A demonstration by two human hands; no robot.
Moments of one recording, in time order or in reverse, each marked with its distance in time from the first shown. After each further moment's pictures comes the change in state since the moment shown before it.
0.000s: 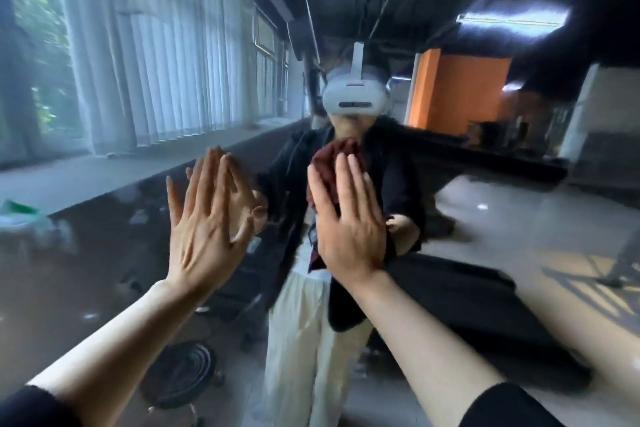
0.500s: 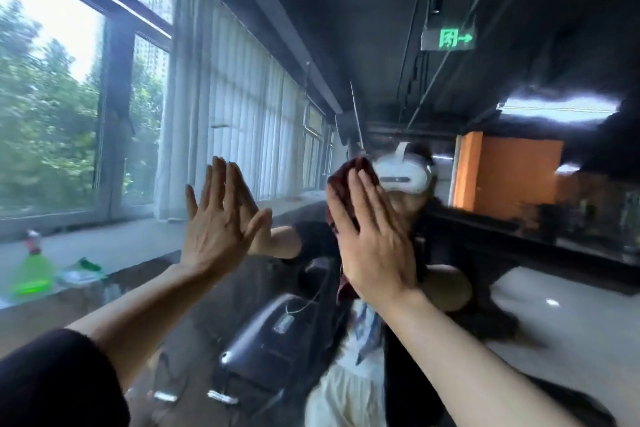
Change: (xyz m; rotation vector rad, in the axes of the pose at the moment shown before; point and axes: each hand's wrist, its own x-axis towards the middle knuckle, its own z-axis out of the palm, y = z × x) left_hand 0.098 -0.048 -0.043 0.168 -0.021 -0.178; right_hand 0.100 0.008 0.009 0.002 0.000 -0.170
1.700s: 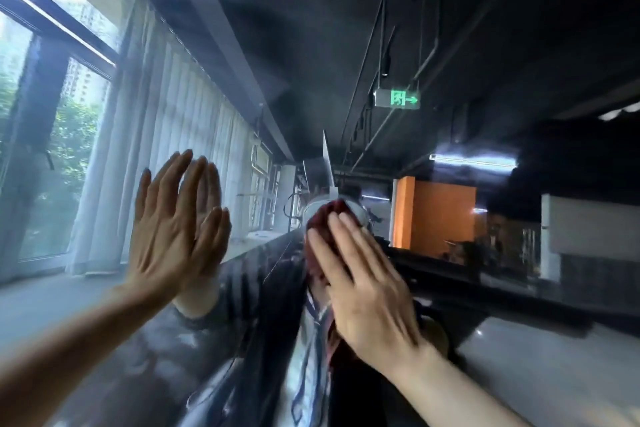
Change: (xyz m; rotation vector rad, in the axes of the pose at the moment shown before) left_hand 0.106 -0.101 -0.016 -0.184 0.496 0.222; right_hand 0.075 -0.051 0.033 -0.022 0.002 -0.039
